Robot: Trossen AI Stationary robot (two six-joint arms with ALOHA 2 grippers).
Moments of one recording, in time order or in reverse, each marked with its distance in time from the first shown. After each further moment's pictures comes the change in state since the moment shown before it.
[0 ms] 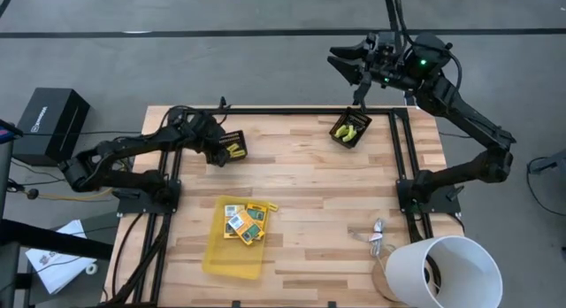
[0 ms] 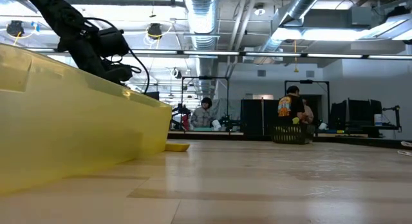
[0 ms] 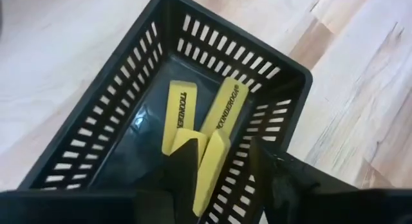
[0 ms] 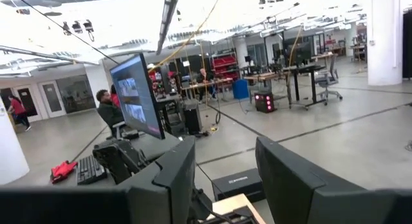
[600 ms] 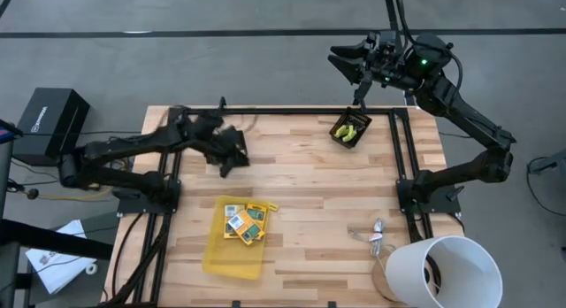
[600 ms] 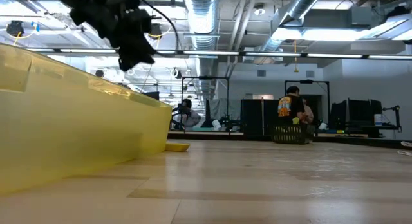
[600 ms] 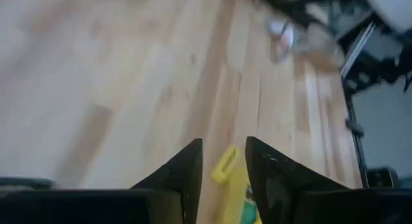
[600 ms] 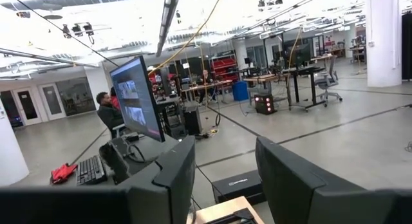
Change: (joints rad) left arm -0.288 -0.066 0.222 -0.005 0.303 -0.088; right arm 0.000 -0.001 0.000 0.009 -0.001 0.006
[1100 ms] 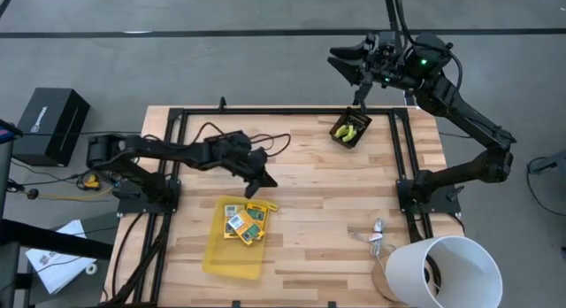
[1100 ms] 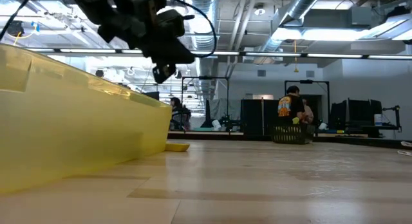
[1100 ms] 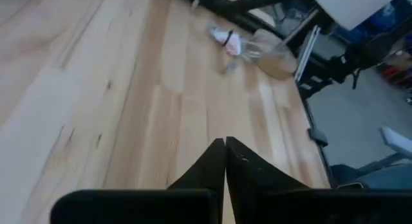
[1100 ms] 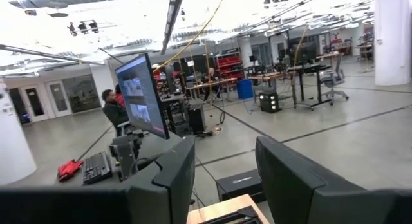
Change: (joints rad) left arm -0.263 0.324 -0.001 0.495 -0.025 -0.158; right arm 0.000 0.000 0.000 -0.005 -0.022 0.000
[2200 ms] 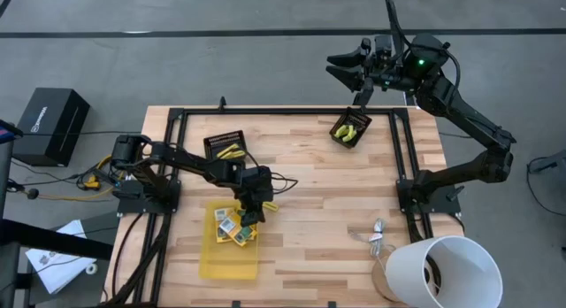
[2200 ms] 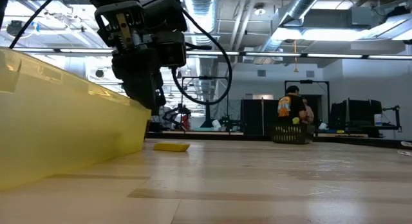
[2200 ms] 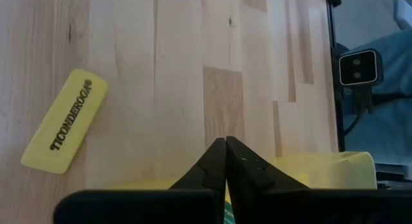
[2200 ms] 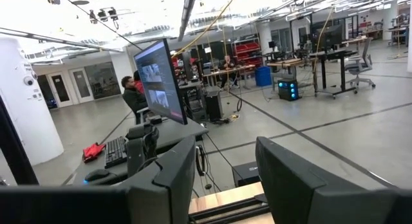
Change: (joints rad) left arm -0.207 0.245 0.133 -0.415 0.068 0.095; right arm 0.000 0.000 0.000 -0.045 -0.087 0.000
